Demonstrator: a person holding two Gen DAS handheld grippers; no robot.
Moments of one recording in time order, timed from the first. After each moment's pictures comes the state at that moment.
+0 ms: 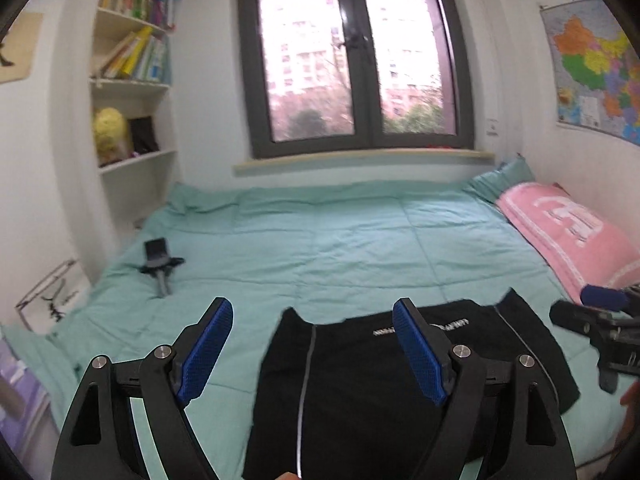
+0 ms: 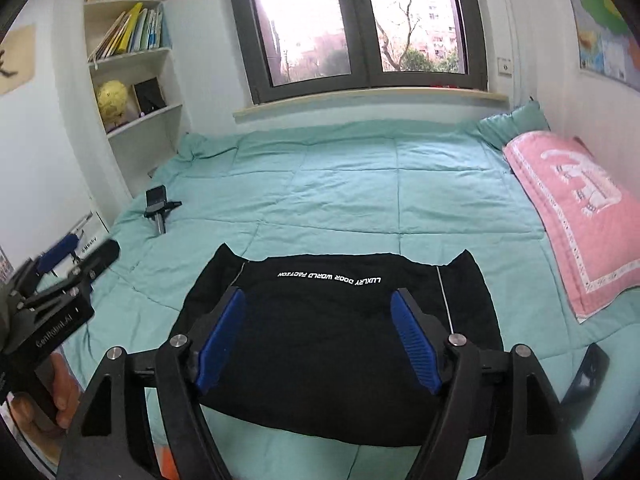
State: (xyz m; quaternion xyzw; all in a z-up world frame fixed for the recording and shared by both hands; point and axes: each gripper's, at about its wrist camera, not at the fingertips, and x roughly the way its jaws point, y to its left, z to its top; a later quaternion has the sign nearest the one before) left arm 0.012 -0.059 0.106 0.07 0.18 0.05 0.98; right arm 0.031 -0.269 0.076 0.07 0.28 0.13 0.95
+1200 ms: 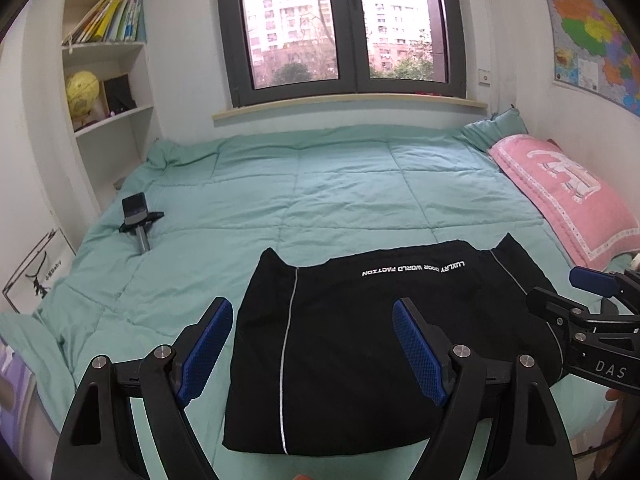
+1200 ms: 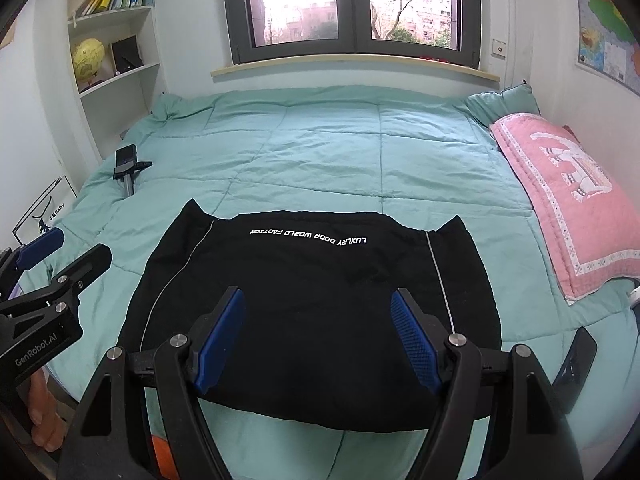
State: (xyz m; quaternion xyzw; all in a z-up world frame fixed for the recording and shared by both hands) left arm 0.031 -0.062 0.064 0.07 0.28 0.03 0.96; right arm 0.055 -0.251 0.028 0.03 0.34 0.09 0.94
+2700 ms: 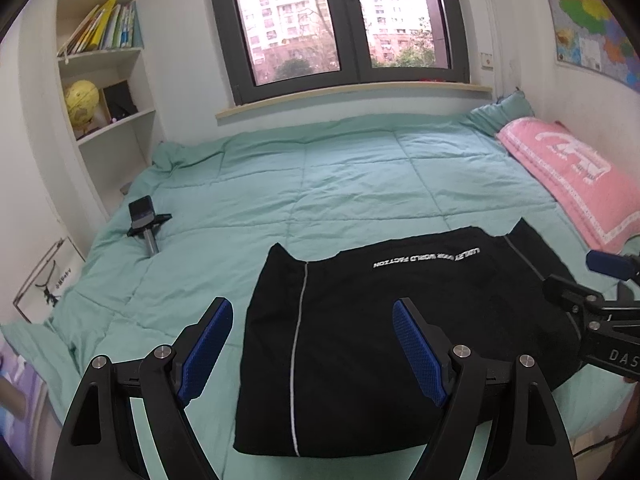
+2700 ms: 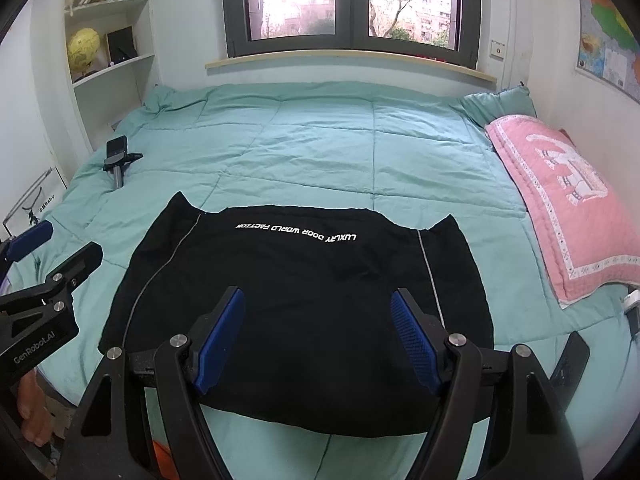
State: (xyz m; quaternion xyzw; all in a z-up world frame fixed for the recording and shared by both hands) left arm 0.040 -0.072 0.050 0.10 0.29 0.04 0.95; right arm 0.065 -0.254 0.020 0.01 0.34 0.07 0.94
